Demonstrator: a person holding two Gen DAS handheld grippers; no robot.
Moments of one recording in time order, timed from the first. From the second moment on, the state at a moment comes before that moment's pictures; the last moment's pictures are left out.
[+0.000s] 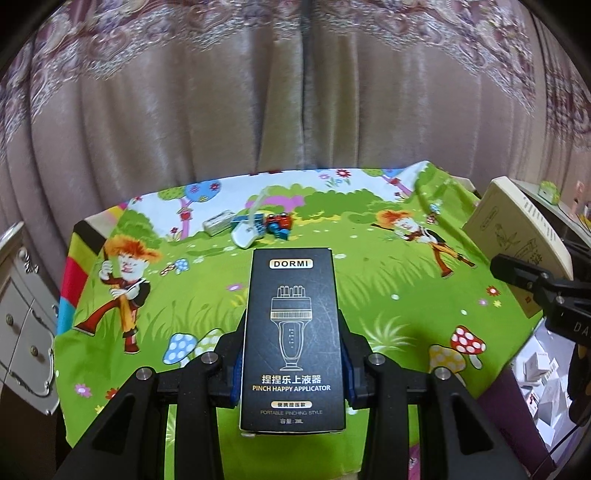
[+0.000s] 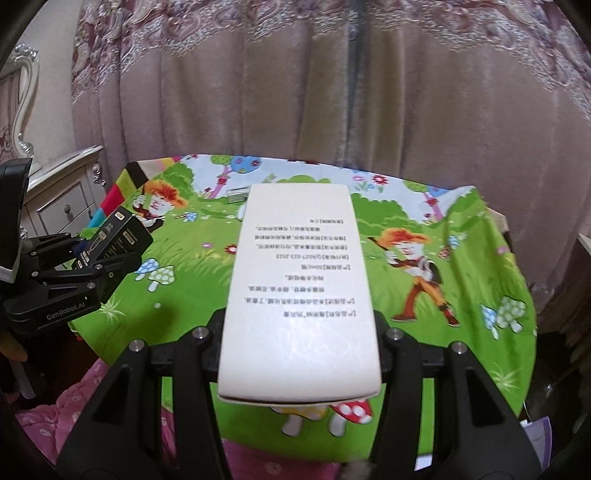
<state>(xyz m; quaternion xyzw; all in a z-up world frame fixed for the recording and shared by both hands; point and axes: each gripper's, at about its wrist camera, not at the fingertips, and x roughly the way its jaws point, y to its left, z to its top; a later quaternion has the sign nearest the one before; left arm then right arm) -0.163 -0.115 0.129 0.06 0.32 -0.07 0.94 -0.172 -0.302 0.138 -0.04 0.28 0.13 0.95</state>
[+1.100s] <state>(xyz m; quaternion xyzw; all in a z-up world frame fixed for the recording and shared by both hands) -0.207 -0.339 0.124 0.20 0.32 -0.31 0.87 -0.275 -0.483 0.108 0.04 0.32 -0.06 0.95</state>
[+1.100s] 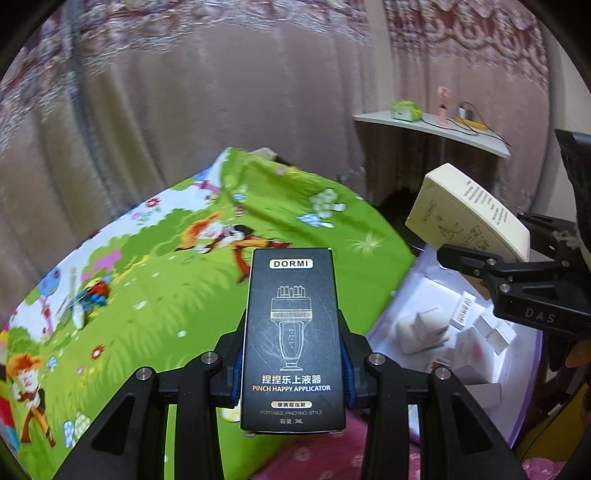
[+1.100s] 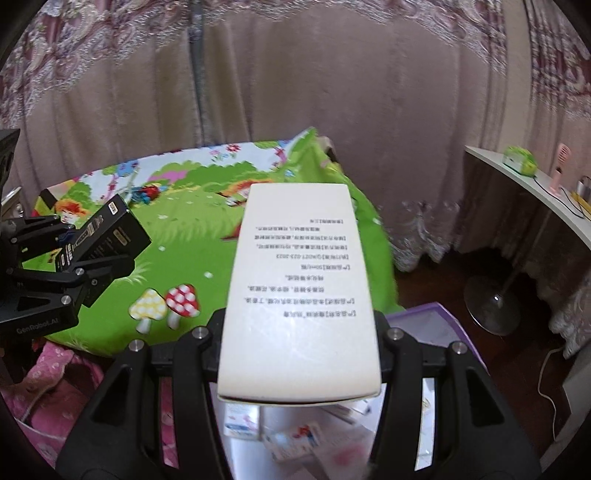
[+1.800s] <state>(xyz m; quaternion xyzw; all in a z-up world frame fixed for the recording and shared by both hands) -0.245 -0.430 0.060 0.21 0.37 -0.47 0.77 -0.333 -0.557 0.070 0.04 0.42 -0.21 0.88</state>
